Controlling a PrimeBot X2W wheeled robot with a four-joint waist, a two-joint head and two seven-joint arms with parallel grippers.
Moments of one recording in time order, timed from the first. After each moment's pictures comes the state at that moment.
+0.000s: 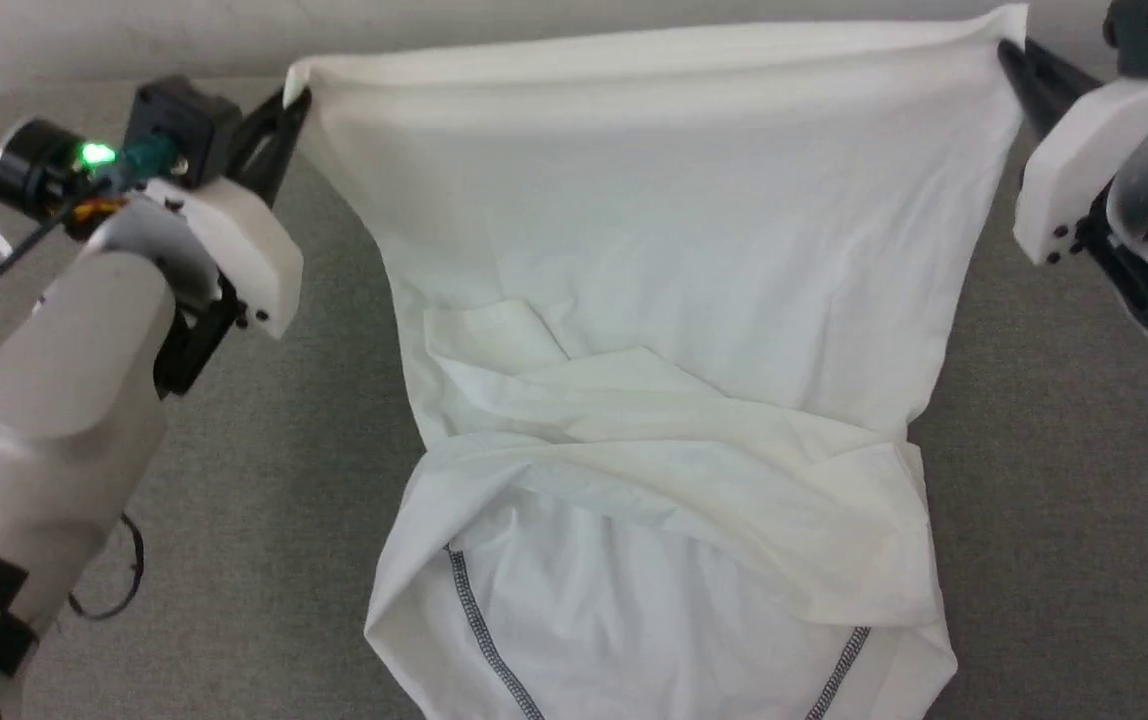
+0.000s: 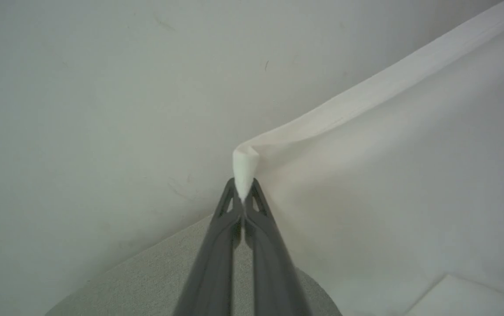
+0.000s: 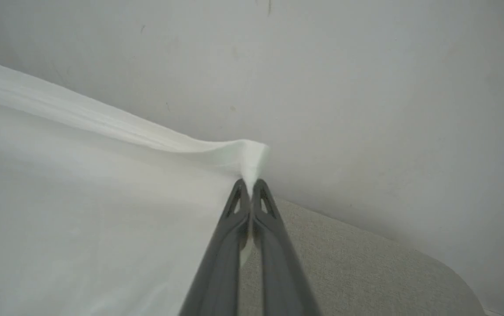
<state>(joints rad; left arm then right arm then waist) -1.04 0.54 -0.90 0.72 -0.64 -0.06 -0.20 -1.03 -0.43 0.56 0.84 0.50 0.13 0.01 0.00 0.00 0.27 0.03</state>
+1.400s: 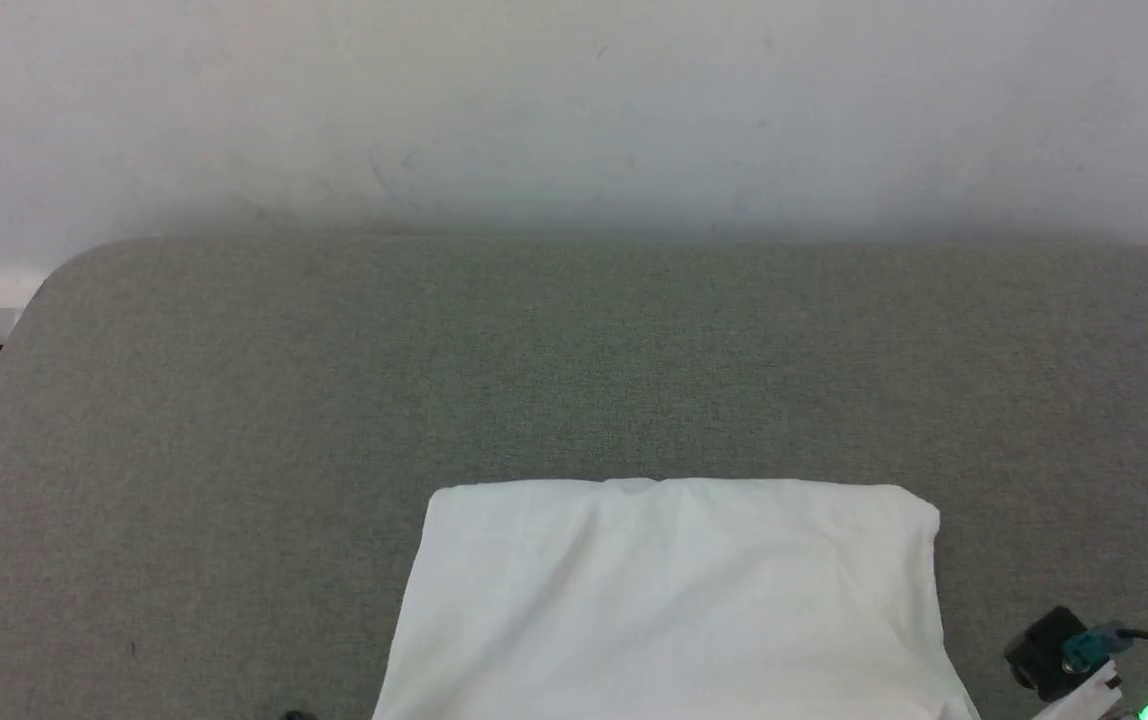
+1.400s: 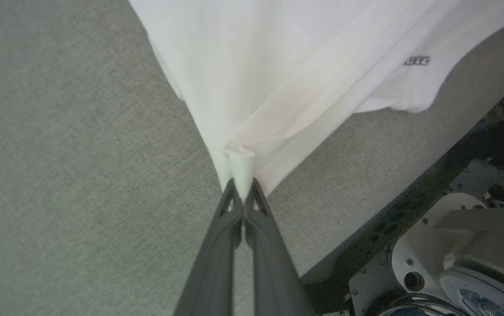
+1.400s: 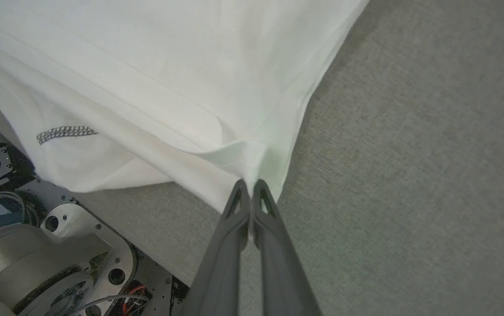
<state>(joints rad) -0.23 0.92 -1.19 0.02 -0.72 0.13 0.03 0.05 -0.73 0.50 0.01 0.64 0.13 0.48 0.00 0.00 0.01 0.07</state>
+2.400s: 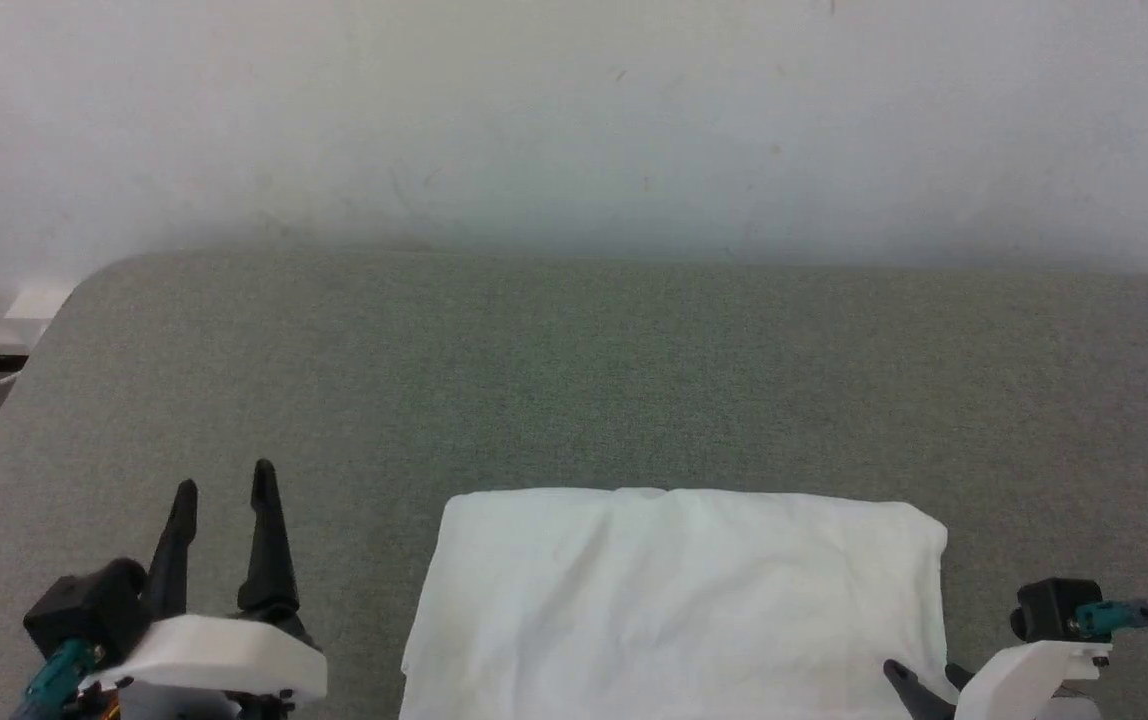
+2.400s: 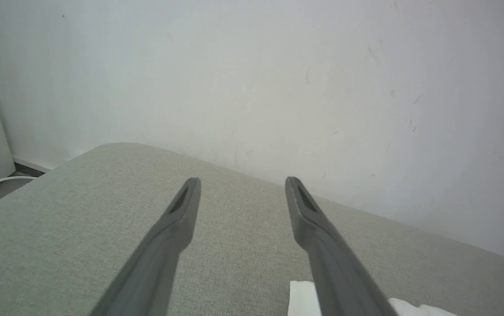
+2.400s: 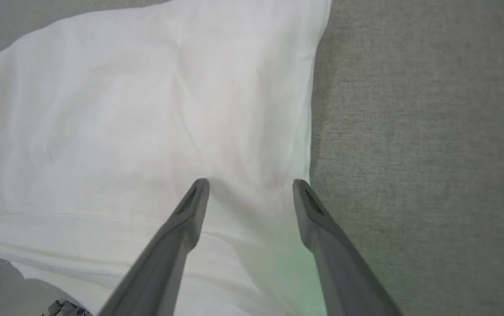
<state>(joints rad) 0.02 0.46 -0.33 -0.11 -0.75 0.40 -0.26 0.12 -0.12 -0.04 0.13 0.42 0.13 0.57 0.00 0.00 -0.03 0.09</state>
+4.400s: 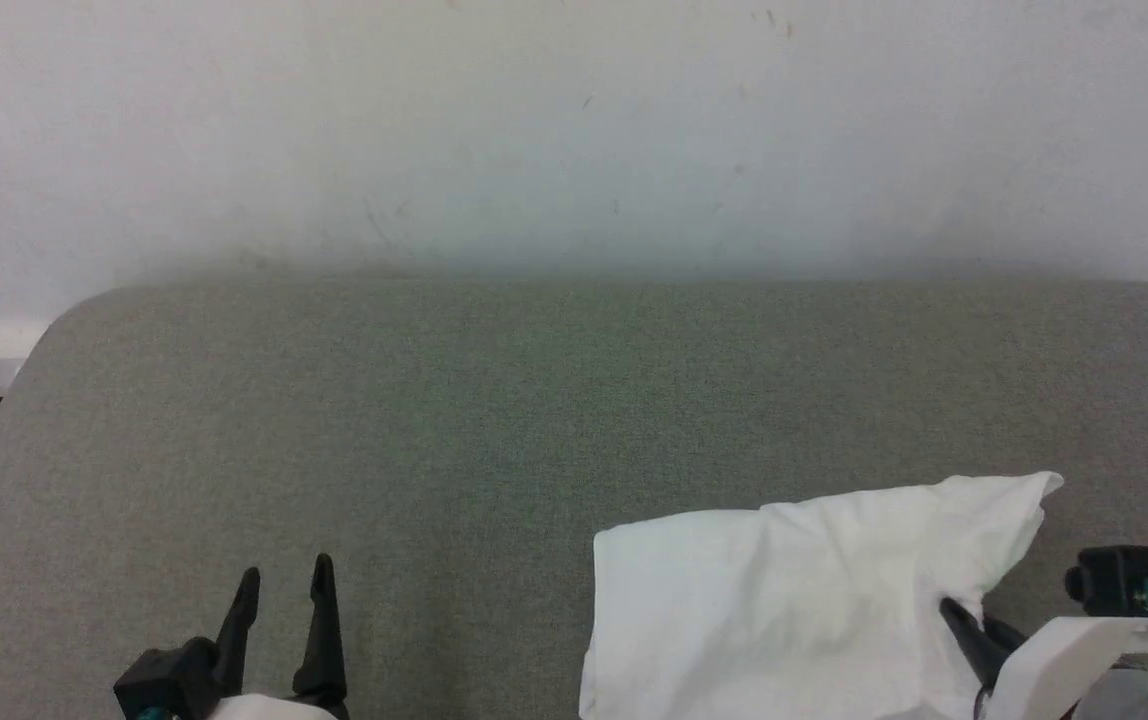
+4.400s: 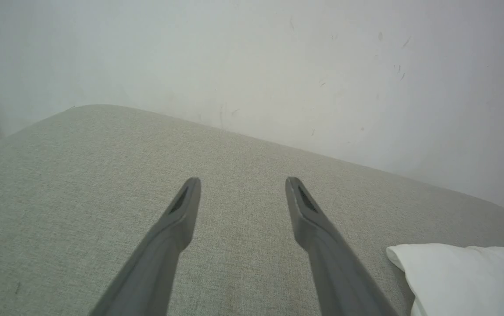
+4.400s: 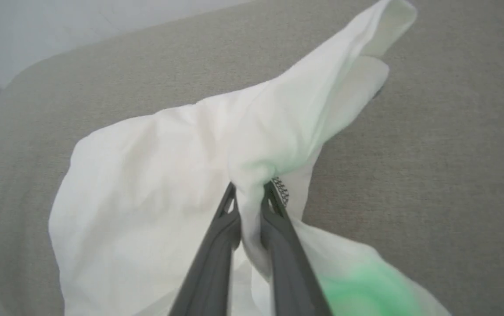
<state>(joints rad) 0.12 0.16 -0.09 0.14 -0.41 0.05 -0.26 0.15 -0.12 -0.10 -0.06 0.41 0.13 0.55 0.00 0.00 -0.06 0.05</state>
